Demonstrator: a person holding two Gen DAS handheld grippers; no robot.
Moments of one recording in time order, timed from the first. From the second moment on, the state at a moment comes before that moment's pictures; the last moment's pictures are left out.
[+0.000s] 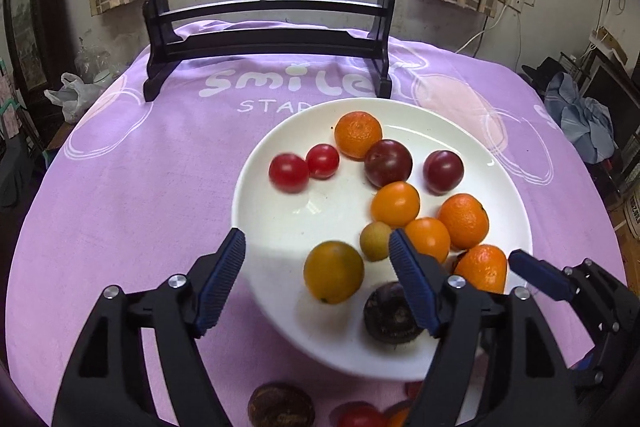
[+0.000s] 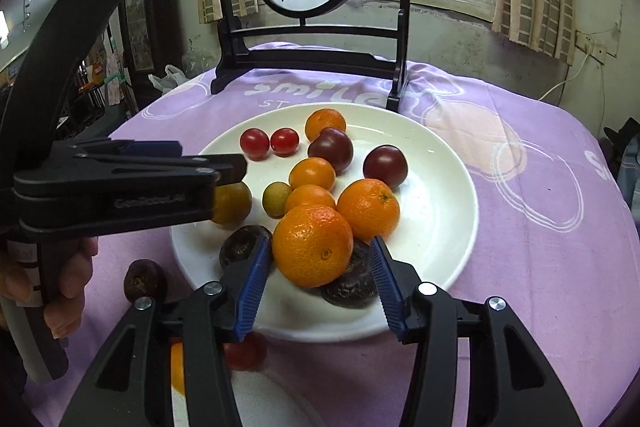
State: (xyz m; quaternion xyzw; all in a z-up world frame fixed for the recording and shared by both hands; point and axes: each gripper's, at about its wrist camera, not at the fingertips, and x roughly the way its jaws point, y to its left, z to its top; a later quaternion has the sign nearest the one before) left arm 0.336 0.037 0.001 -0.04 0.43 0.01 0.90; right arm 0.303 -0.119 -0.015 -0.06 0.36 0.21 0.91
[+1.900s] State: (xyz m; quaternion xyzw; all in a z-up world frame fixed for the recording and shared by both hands) left arm 0.233 0.076 -0.035 -0.04 0.45 -0.01 0.89; right arm 0.200 -0.108 -0.050 -0.09 0.43 0.25 0.86
